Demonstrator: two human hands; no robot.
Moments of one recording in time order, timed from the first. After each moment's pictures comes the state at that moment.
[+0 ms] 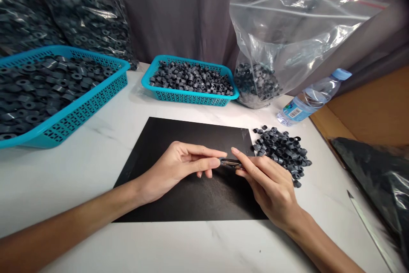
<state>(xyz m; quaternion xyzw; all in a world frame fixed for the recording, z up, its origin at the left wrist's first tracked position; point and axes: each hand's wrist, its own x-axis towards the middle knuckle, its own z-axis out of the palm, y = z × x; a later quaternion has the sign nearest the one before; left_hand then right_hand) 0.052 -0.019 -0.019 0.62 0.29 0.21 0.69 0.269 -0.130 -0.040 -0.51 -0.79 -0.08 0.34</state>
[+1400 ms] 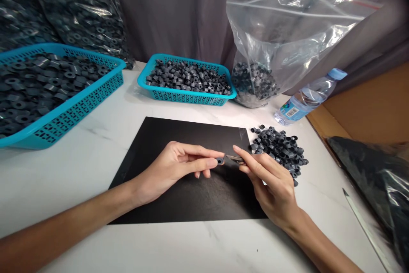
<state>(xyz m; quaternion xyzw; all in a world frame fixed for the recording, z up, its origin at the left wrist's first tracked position) 0.052 -0.020 -0.016 0.62 0.29 0.21 0.69 0.268 -0.129 -0.037 -0.52 -0.76 -0.05 0.39</state>
